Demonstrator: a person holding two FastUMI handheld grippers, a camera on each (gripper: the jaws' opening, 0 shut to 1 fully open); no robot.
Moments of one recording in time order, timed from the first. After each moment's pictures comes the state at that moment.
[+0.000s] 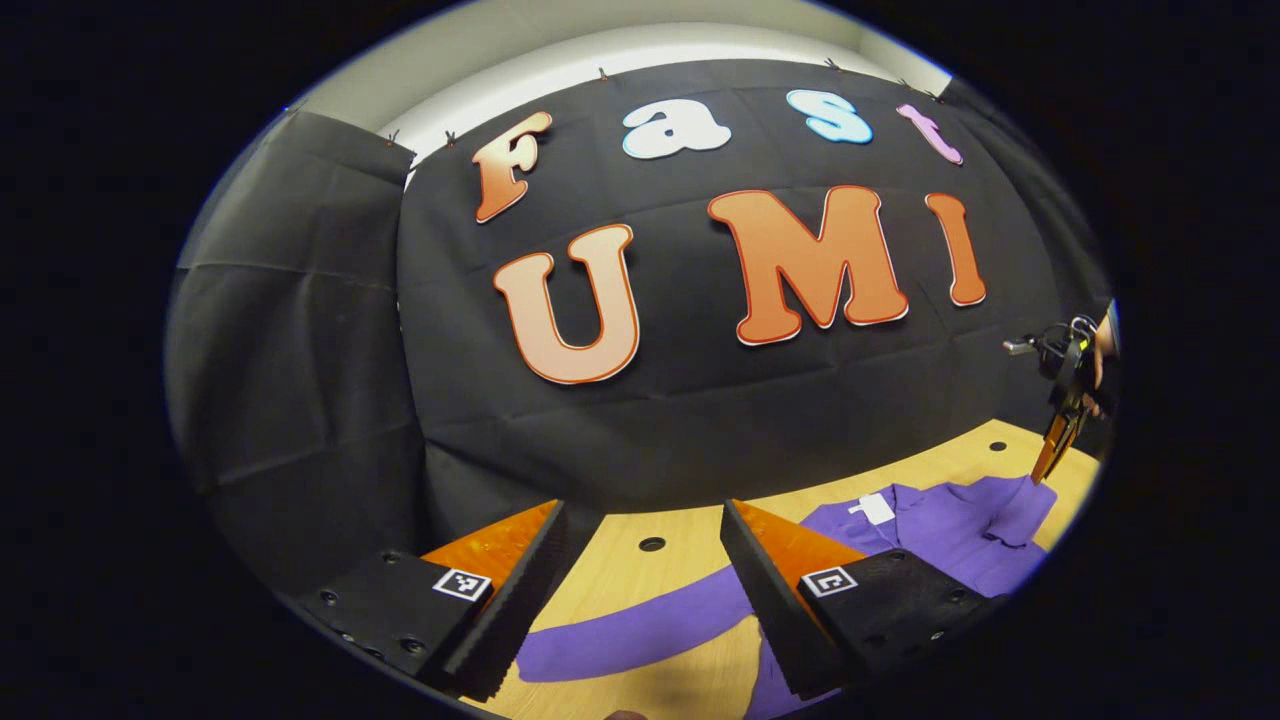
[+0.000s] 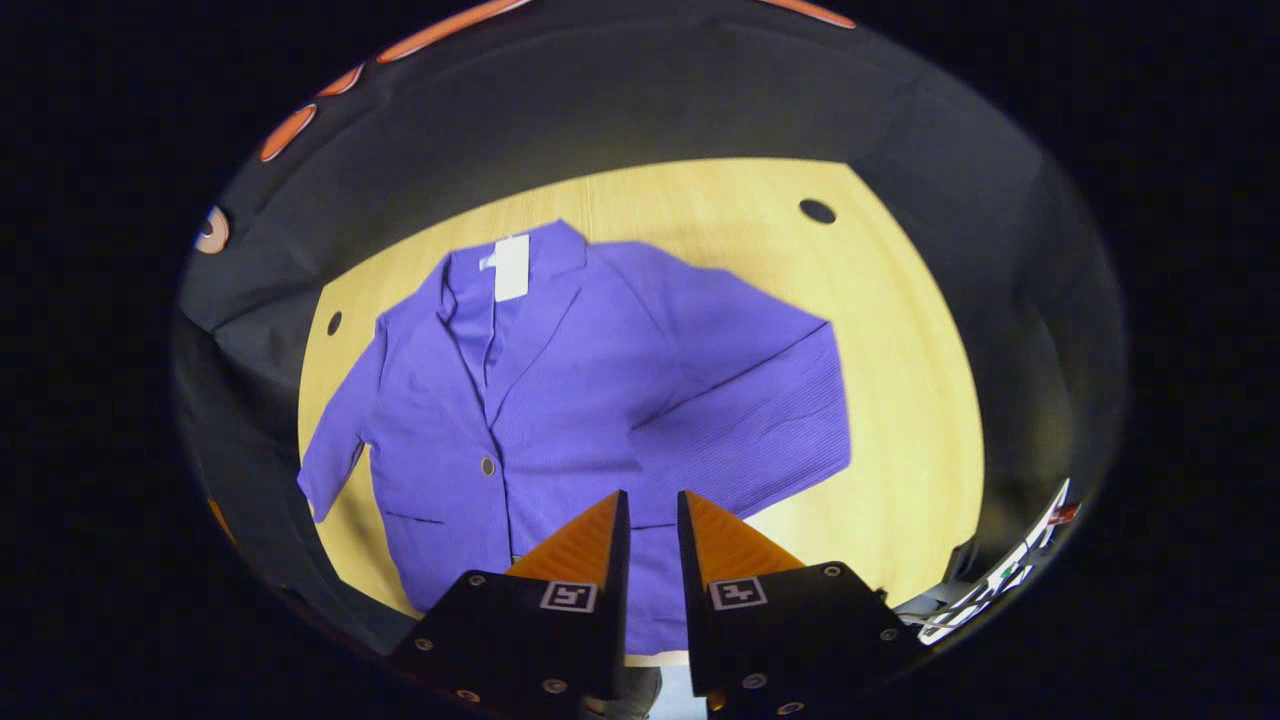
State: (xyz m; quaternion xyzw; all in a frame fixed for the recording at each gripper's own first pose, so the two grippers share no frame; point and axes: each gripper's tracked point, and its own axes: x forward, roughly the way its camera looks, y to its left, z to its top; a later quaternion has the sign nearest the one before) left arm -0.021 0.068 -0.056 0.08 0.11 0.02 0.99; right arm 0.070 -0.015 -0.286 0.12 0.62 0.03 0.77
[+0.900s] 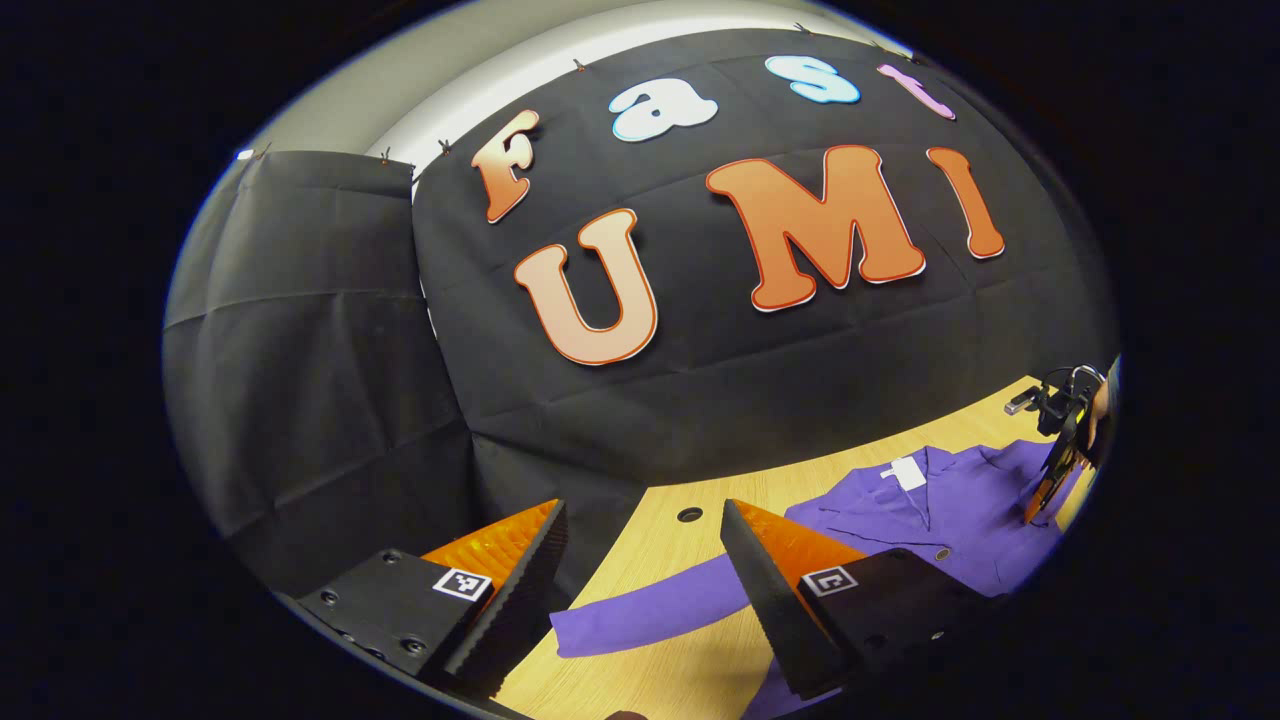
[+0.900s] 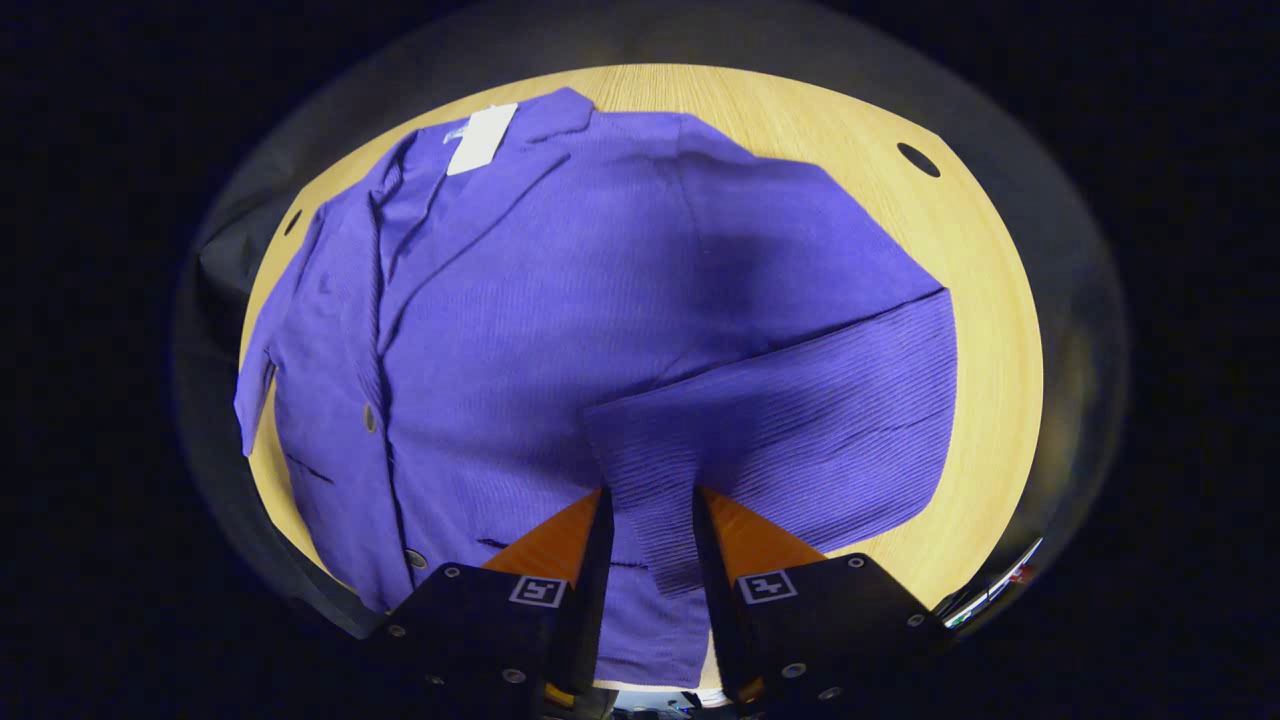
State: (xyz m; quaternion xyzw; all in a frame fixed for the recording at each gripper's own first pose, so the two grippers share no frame) left arm -0.045 0.063 -0.054 0.13 0.16 0.07 0.98; right arm 0.061 -0.023 -0.411 0.01 0.68 0.07 0.73
